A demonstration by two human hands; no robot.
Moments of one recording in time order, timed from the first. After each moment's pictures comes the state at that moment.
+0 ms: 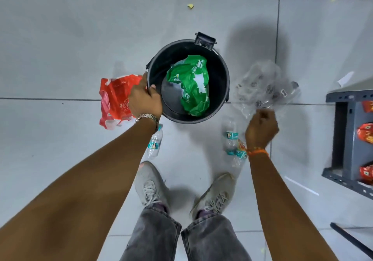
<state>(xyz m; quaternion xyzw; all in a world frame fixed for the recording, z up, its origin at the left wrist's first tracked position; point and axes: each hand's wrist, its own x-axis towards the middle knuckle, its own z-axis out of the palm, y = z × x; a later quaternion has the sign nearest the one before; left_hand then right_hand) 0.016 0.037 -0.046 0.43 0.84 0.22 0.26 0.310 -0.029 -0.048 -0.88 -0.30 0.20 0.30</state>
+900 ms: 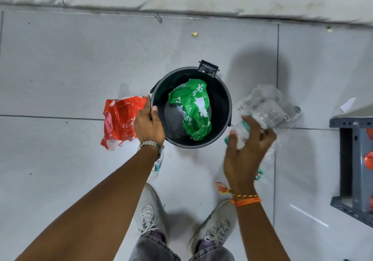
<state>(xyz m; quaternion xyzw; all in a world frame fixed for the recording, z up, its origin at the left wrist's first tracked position) 0.022 0.029 -0.061 0.39 0.83 0.31 0.27 0.227 -0.022 0.029 -0.79 -0.46 0.20 0.35</state>
